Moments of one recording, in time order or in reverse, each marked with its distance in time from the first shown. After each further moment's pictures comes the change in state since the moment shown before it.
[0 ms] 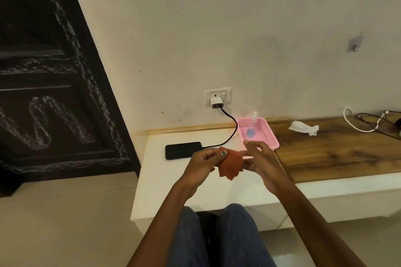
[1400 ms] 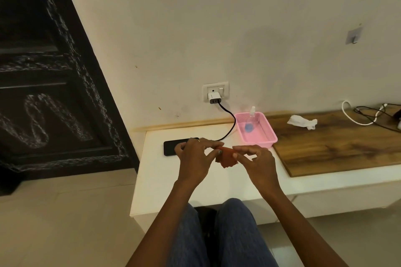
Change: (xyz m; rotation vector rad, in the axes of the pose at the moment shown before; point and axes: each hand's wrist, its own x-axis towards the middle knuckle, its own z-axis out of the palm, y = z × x) left_hand 0.009 -0.003 0.003 0.698 0.318 0.268; right_hand -0.019 0.020 0.007 -0.381 0.177 -0.365
